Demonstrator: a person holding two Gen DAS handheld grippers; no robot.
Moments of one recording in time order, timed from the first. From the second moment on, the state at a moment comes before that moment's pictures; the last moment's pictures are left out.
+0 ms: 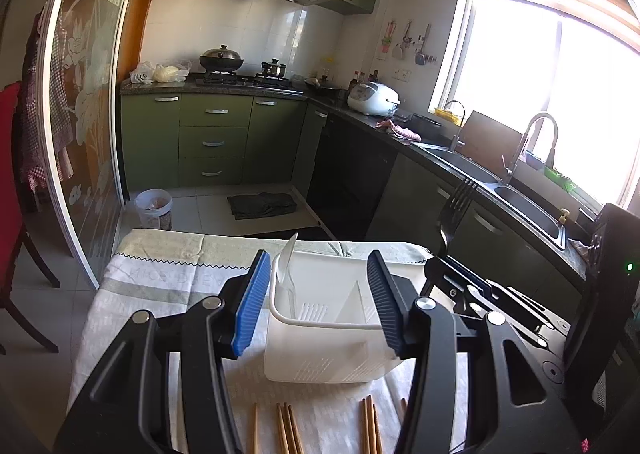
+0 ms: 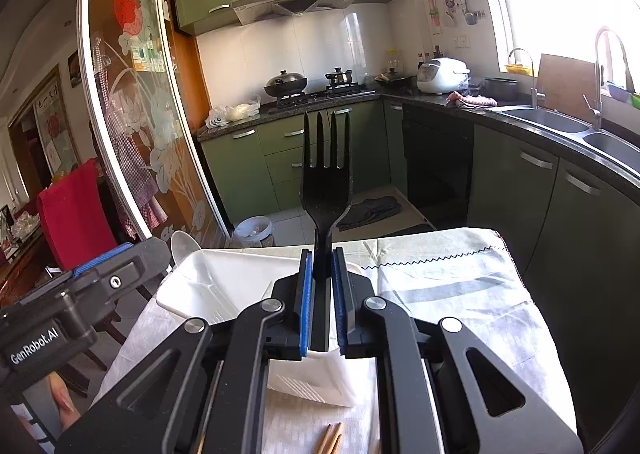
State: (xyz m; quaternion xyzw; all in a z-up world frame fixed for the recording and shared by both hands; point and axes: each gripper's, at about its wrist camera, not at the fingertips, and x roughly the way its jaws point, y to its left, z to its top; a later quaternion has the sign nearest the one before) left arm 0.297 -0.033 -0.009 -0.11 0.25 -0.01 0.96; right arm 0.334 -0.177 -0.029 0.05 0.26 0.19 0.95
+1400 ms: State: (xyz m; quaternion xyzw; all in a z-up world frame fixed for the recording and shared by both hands) left arm 0.268 -0.027 -0.158 -0.03 0.60 0.03 0.80; right arm 0.264 -0.221 -0.113 -0.09 0.46 0.19 0.86
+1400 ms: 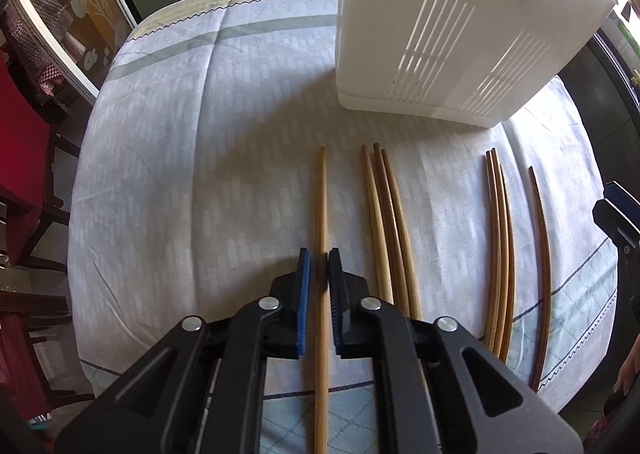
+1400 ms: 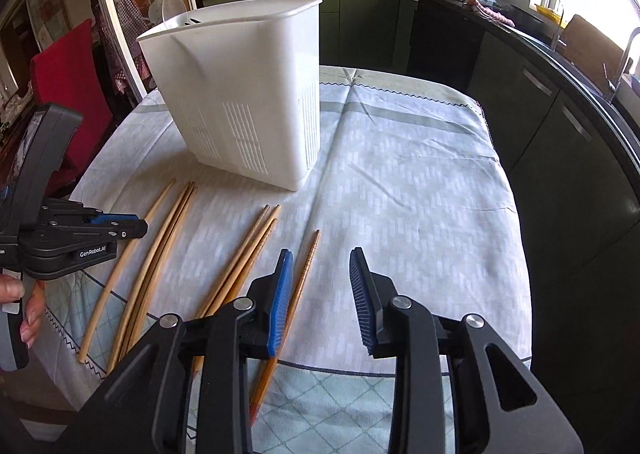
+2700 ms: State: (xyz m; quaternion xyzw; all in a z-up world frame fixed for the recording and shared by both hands) left arm 0.232 -0.012 -0.074 -0.04 0.50 0.01 0.87; right arm 0.261 -0.201 -0.094 -0.06 0.50 0.23 0.83
